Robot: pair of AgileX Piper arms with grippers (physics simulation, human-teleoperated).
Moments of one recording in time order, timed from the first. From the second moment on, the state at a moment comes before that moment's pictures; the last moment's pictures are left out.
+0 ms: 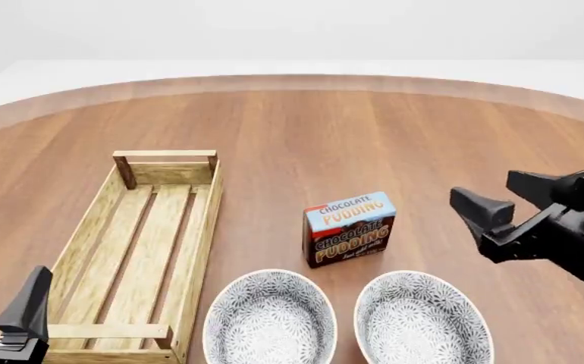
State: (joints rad) left arm 0.00 0.00 0.00 0.00 0.00; right arm 0.34 0.69 -0.56 0.24 -0.03
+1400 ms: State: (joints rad) left arm 0.00 0.00 0.00 0.00 0.00; right arm 0.79 1.59 -0.93 0.44 0.16
